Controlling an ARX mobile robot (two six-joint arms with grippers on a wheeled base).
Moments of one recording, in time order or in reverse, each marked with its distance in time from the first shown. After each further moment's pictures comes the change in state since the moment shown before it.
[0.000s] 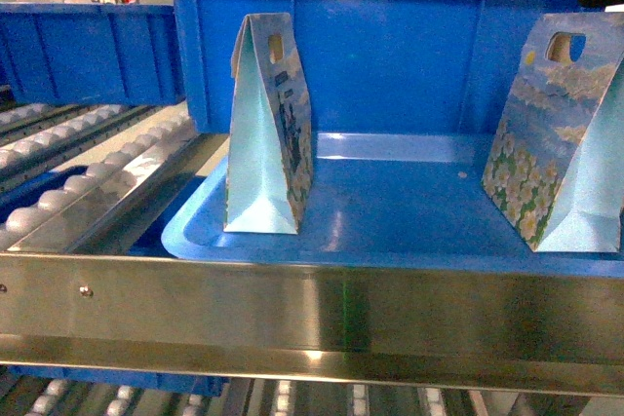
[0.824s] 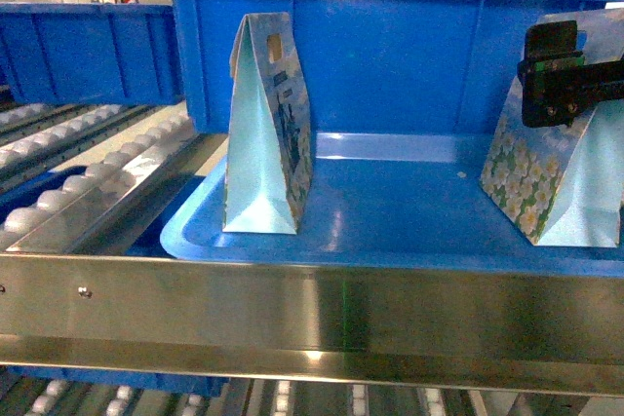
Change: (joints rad) left arm 0.000 0.000 0.000 -0.001 0.000 0.000; right arm -0.075 0.261 0.117 -0.132 -0.002 0.015
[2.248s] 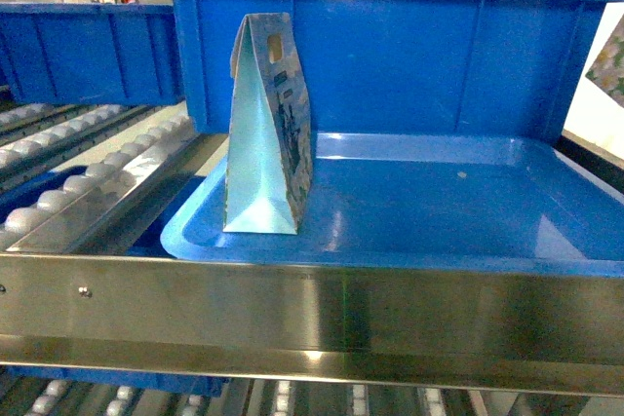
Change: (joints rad) left arm 0.000 0.000 0.000 0.000 0.000 0.000; right arm -0.078 -0.458 -0.209 0.072 -0.103 -0.010
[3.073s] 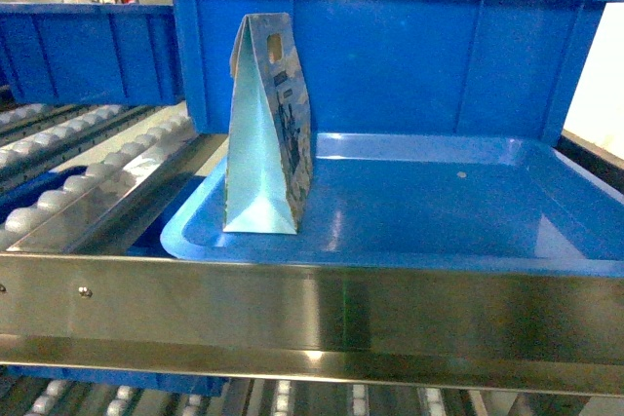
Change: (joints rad) left arm 0.000 0.000 0.000 0.000 0.000 0.000; right arm -0.097 -0.467 -0.307 -0.155 -0.064 0.011
